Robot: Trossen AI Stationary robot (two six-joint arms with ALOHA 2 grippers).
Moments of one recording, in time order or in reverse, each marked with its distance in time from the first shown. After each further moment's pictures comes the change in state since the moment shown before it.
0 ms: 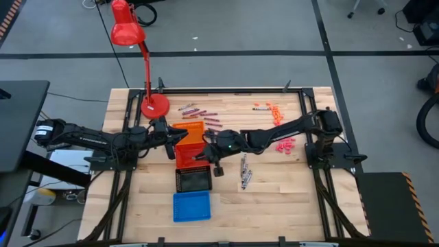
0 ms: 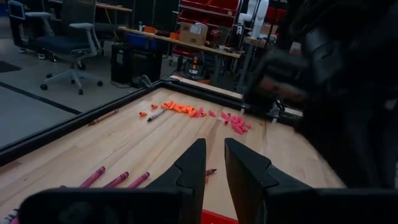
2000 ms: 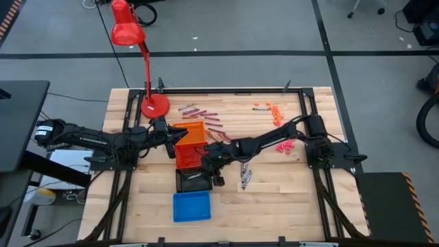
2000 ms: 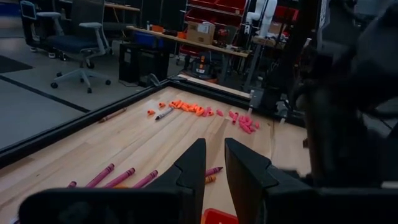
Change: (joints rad) left arm 0.005 0.000 0.000 -0.011 -0.026 -0.001; right arm 0.017 0.159 0.046 -0.110 -0.118 0.159
